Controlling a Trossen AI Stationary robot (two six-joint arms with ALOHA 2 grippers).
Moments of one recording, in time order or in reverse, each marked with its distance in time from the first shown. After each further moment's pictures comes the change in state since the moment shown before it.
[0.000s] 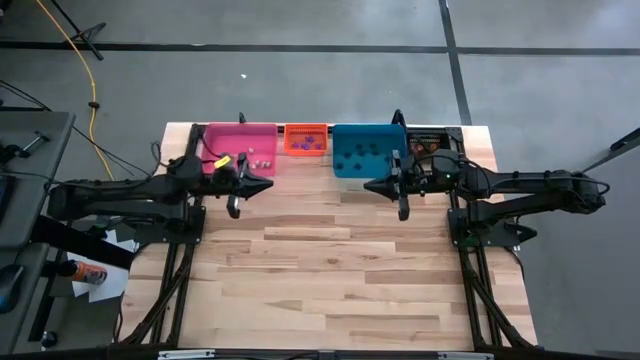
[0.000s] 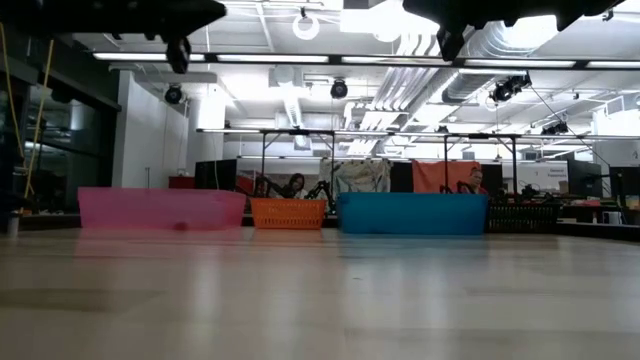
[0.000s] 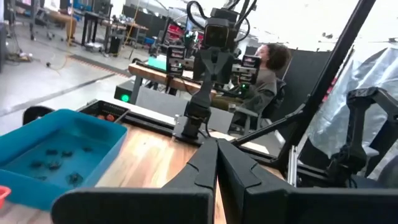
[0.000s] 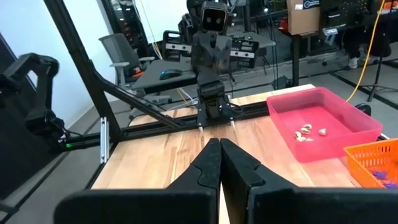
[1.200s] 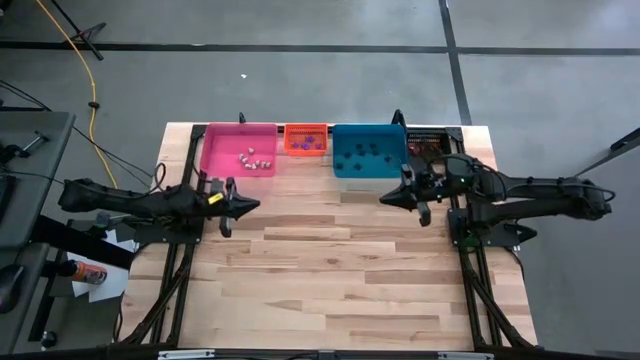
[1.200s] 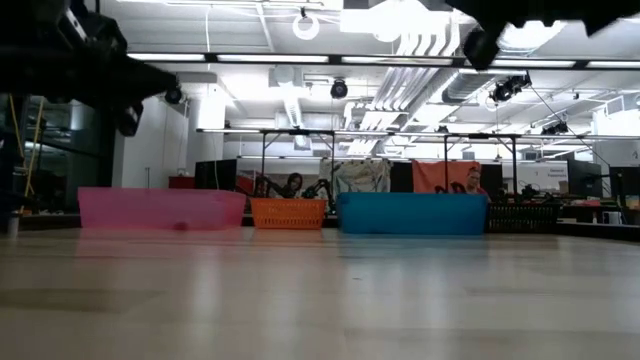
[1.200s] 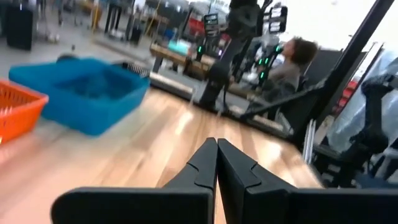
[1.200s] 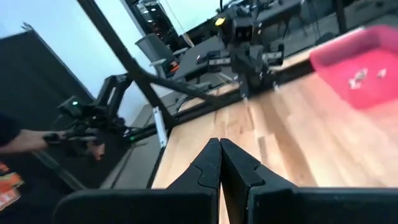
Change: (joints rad) left arm -0.259 -0.379 -0.402 -0.015 -0.339 -0.047; right arm 0.000 -0.175 -0.077 -0.131 -0.143 0.245
